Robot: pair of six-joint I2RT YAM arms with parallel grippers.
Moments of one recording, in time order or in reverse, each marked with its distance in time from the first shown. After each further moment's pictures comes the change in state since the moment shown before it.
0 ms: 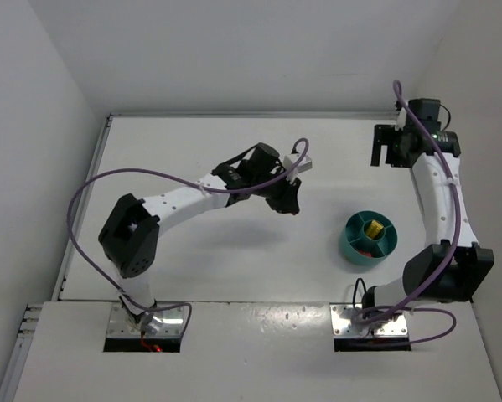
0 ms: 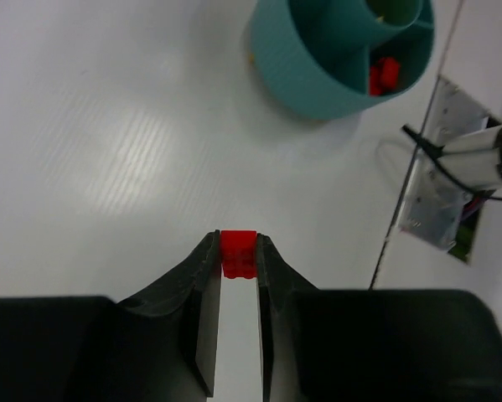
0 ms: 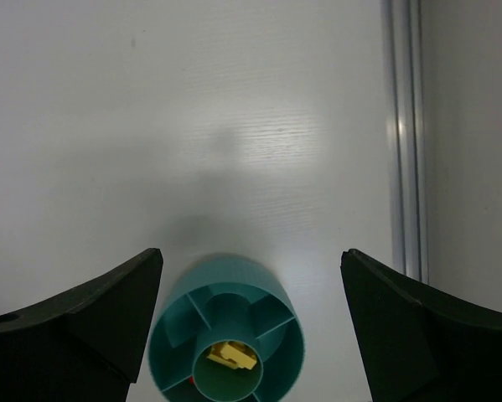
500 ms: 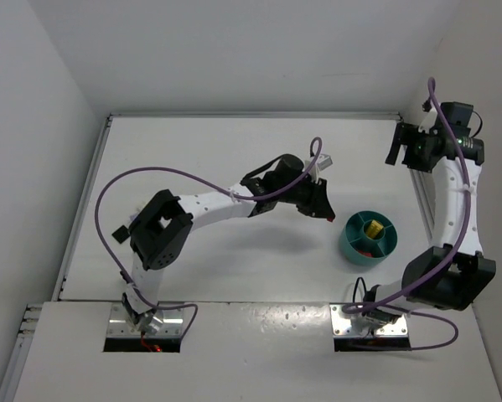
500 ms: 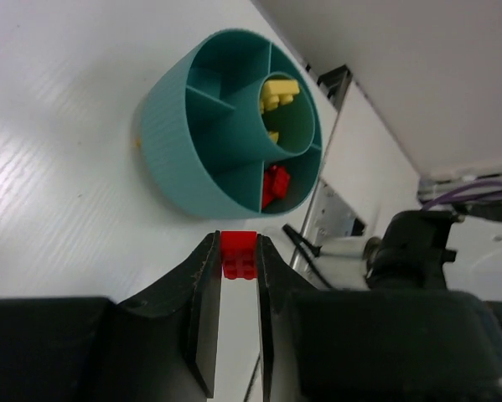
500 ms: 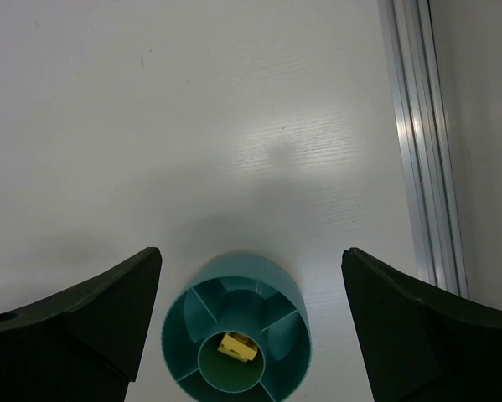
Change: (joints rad) left arm -0.131 0.207 0.077 0.383 0.042 -0.515; right arm -0.204 -0.041 0.000 -0.009 -0.183 0.031
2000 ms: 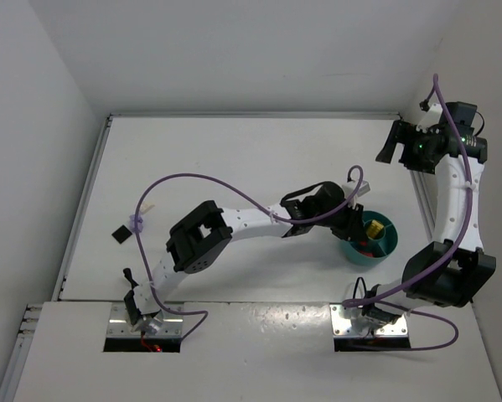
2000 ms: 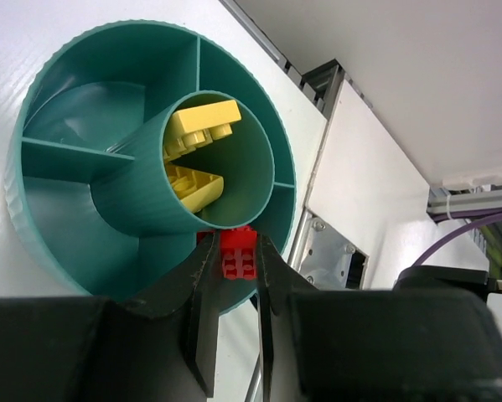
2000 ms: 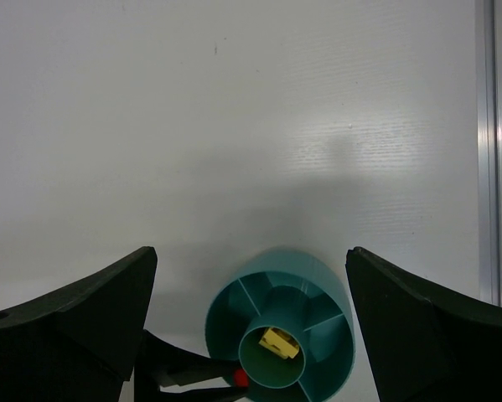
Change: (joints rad) left arm -0.188 0.268 0.238 0.081 -0.138 -0.081; right arm -0.037 0.024 0.016 -0.021 -0.220 0.008
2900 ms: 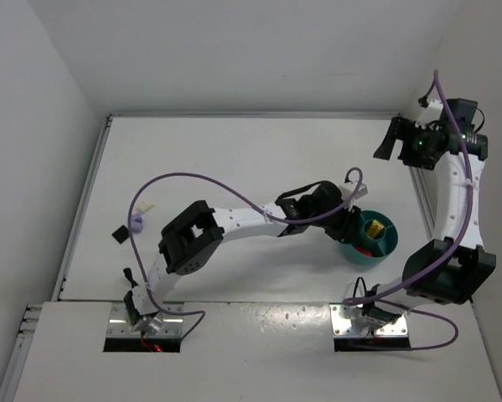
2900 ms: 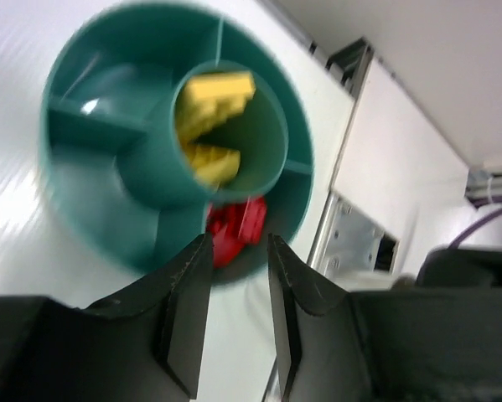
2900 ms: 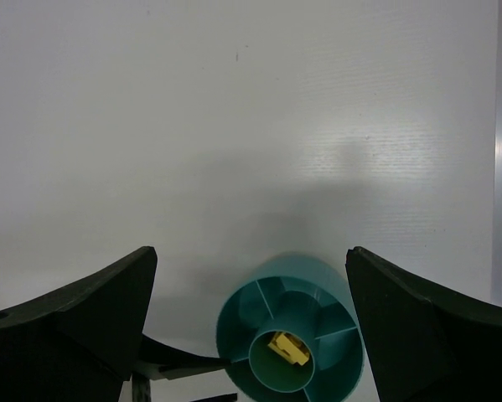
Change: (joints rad) left arm -0.002 -0.034 -0.003 -0.082 -0.044 0.102; right arm 0.008 0.007 0.014 -0.002 -0.040 -0.005
